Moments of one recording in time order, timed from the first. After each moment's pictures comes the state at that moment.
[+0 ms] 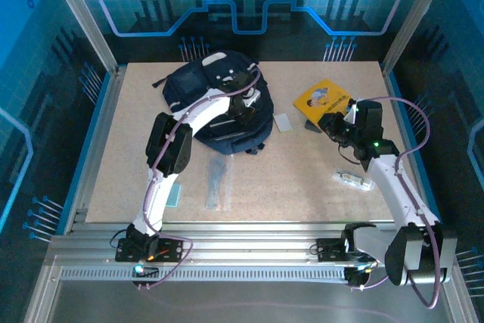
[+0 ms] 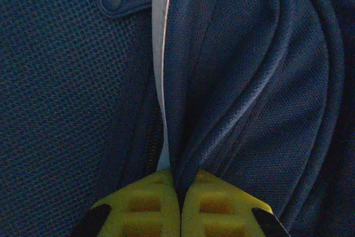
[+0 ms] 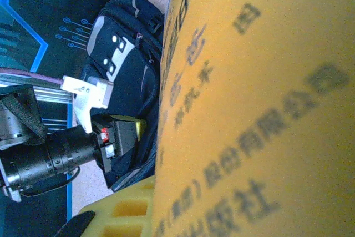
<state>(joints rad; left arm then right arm) -0.47 2.31 1.98 -0.83 0.01 0.01 0.02 1.12 0.83 -0.33 -0.40 0.78</state>
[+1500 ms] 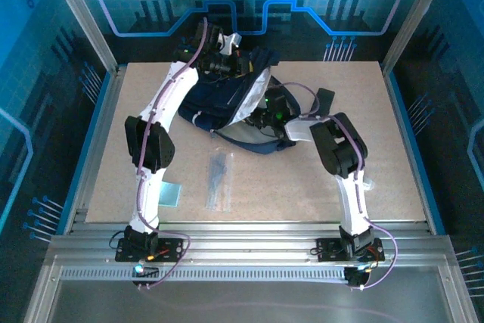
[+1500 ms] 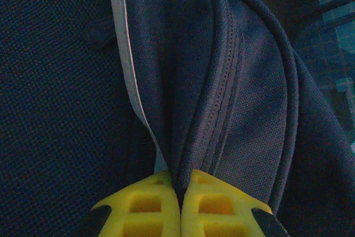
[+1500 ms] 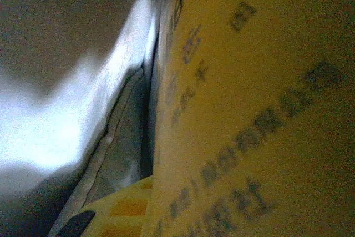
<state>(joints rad) -0.30 2.24 2.35 -0.82 0.64 -0.51 0.47 2.23 1.36 0.46 -0.53 1.06</state>
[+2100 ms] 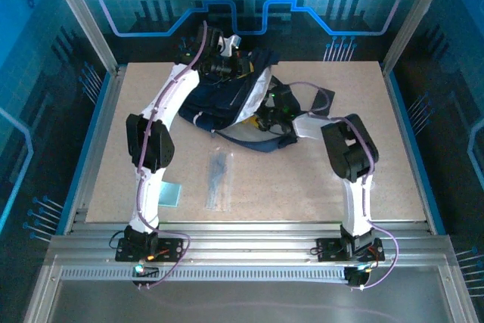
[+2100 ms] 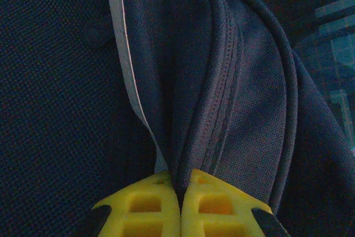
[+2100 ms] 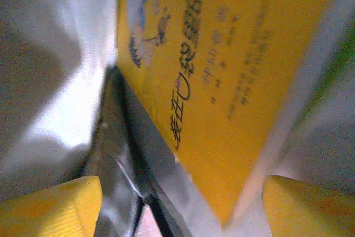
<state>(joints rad) -0.29 2.24 2.26 -0.70 0.66 -0.56 0.41 2.06 1.28 0.17 -0.52 1.07</state>
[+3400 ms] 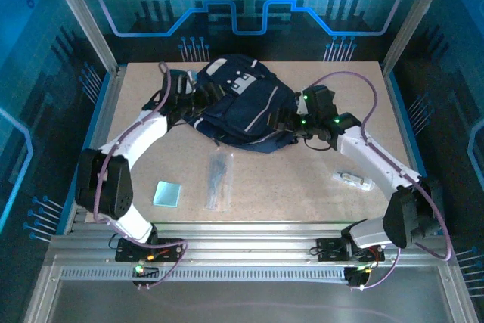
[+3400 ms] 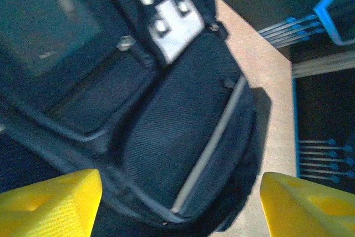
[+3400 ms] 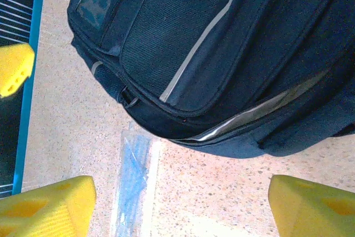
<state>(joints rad) -0.20 1.60 1.15 -0.19 0.31 -0.82 0.41 1.41 1.13 -0.51 -0.26 0.62</state>
